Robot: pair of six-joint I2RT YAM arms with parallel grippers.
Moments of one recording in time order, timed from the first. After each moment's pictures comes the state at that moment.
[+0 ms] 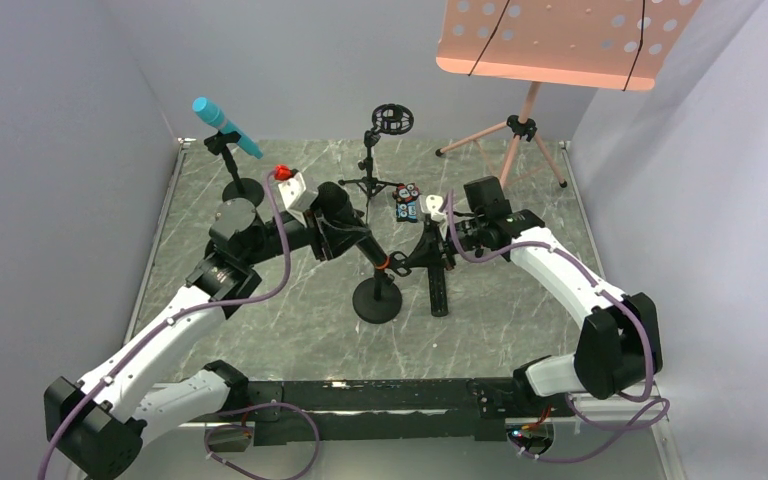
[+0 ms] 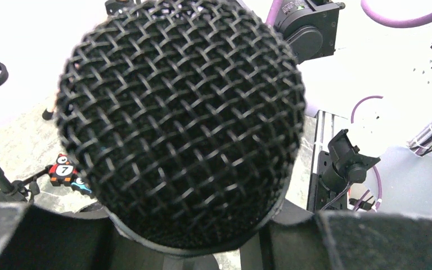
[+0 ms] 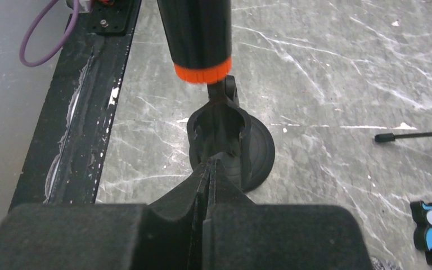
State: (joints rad) left arm -0.56 0.97 0.85 0.25 0.63 -0.21; right arm 0.38 1.38 1.04 -0.55 -1.13 -0.76
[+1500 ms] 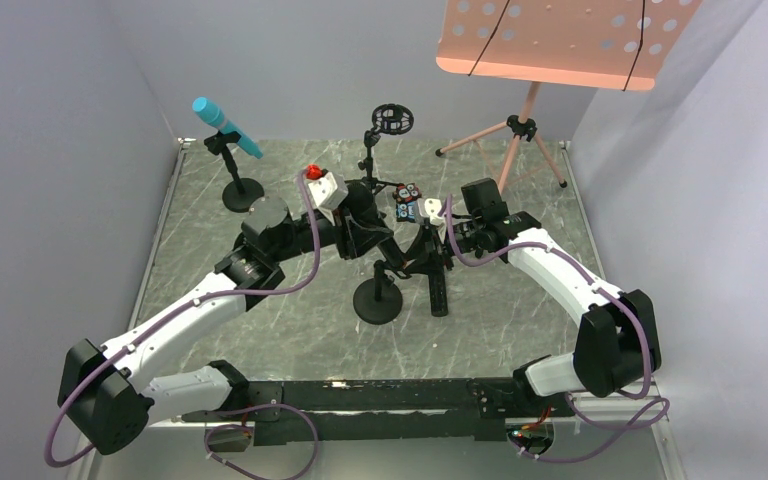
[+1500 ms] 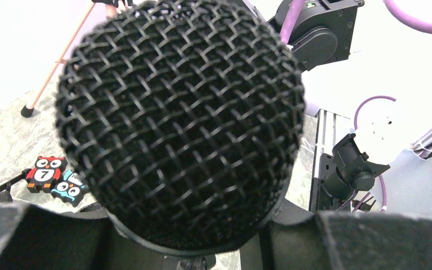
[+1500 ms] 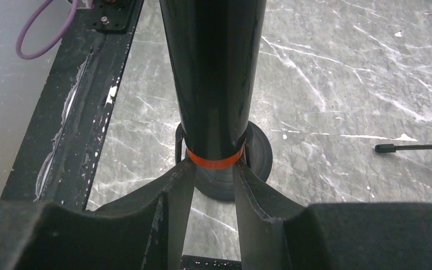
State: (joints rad) left arm -0.66 1.12 0.87 0.34 0.53 -0.21; right arm 0.40 1.39 1.01 -0.51 -1.14 -0.79
